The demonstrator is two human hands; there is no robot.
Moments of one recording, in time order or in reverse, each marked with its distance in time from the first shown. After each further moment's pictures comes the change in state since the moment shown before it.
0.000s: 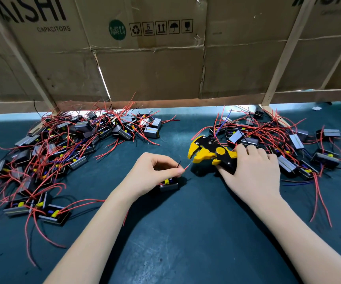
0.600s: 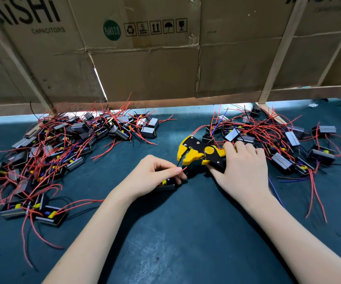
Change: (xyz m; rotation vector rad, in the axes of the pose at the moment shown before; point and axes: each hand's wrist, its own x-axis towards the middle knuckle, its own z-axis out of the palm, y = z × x) left_hand -0.001 0.003 0.003 0.049 -0.151 0.017; right_hand 0.002 -0.008 0.009 0.047 0.135 -0.086
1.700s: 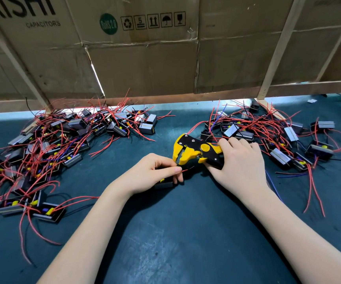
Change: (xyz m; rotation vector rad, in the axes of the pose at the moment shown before) left_hand 0.003 0.000 -0.002 0.071 -0.112 0.055; right_hand 0.001 0.001 -0.006 0.099 -0.004 -0.063
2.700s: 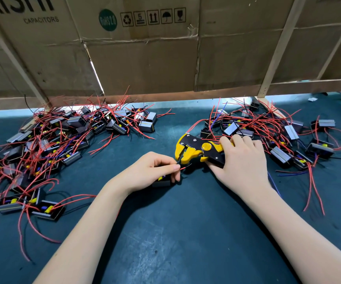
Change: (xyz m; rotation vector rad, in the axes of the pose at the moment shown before) left_hand -0.001 0.001 -0.002 0.015 -0.021 -0.002; right_hand 0.001 0.003 0.001 -0.072 -0.026 0.005
